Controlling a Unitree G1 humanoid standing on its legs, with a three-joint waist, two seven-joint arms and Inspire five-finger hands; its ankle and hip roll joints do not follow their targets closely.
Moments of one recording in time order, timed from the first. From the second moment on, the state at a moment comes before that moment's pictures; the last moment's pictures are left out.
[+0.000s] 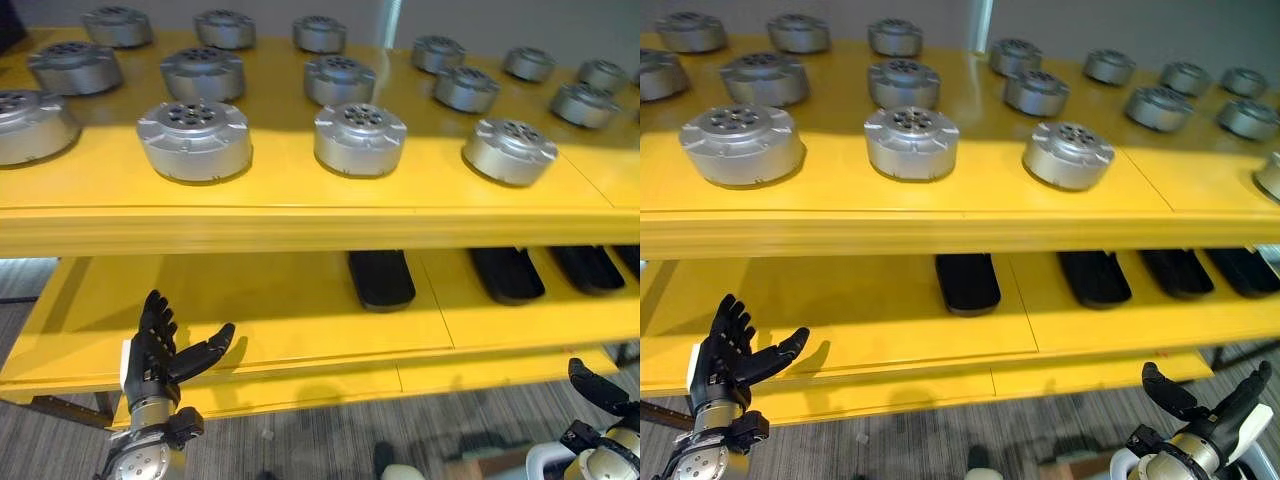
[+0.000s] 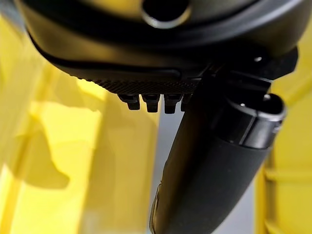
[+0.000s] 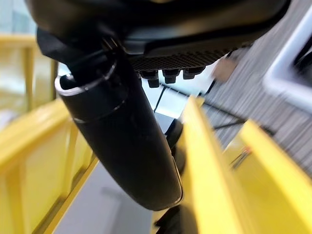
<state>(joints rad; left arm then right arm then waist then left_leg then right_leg) 0.41 0.39 0.10 -0.19 -0.43 -0.16 0.23 0.45 -0.31 -0.28 -0.15 0.31 0.01 -0.74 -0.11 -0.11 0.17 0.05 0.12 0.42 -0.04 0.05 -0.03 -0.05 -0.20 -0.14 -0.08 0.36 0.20</state>
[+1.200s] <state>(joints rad) 0.20 0.36 -0.09 -0.24 -0.59 -0.11 0.30 0.41 -0.45 -0.21 -0.14 0.34 0.00 -0.85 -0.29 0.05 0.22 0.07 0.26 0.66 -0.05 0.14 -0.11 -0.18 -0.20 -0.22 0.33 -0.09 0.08</state>
